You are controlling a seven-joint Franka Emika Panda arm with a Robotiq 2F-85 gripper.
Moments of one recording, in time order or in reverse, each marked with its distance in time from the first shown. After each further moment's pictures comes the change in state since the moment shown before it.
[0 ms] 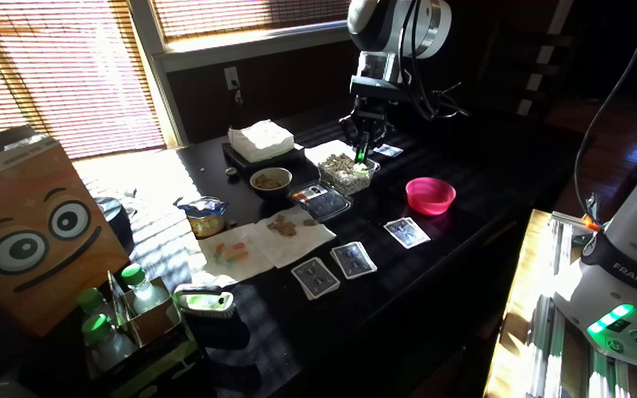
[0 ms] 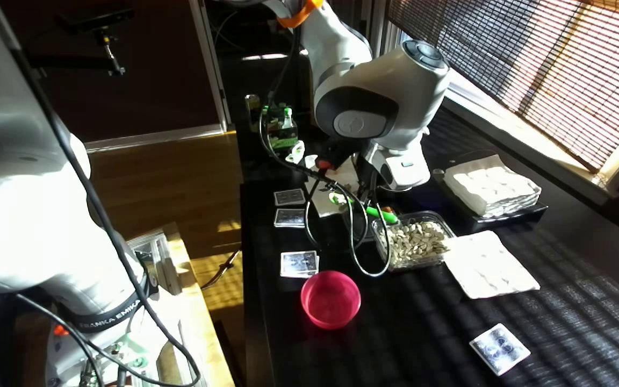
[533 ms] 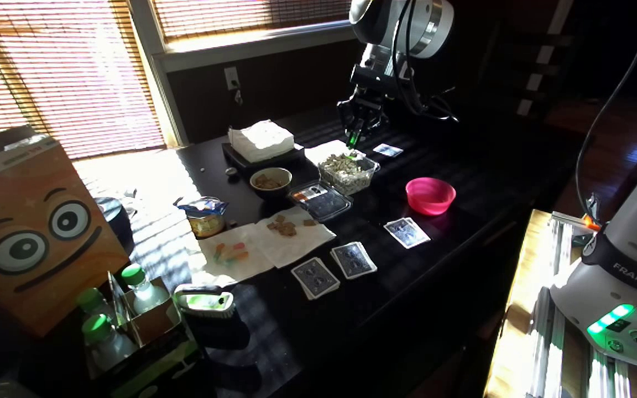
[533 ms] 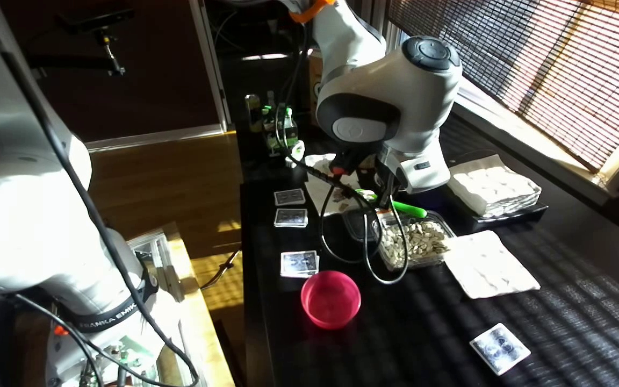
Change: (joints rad) arm -0.028 0.003 -0.001 0.007 0.158 0.165 -0.123
